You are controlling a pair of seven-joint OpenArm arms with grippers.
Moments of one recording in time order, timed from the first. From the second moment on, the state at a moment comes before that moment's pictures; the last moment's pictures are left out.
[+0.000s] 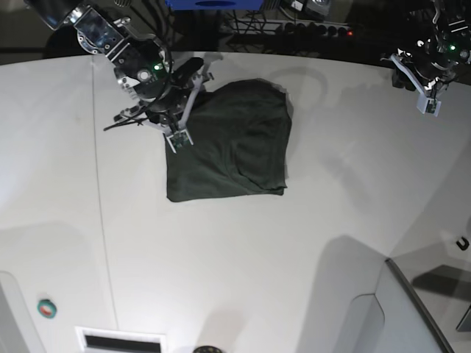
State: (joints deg) left arm 27.2 -20.1 -30.6 83.0 -11.7 -33.7 36.3; right arm -6.9 16.0 -42.2 88.7 6.3 -18.9 -44.6
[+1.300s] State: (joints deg) left arm 24.6 -16.0 -30.0 87.1 -12.1 -33.9 36.7; right arm -10.3 14.9 -39.5 100.5 6.0 -18.8 -45.9
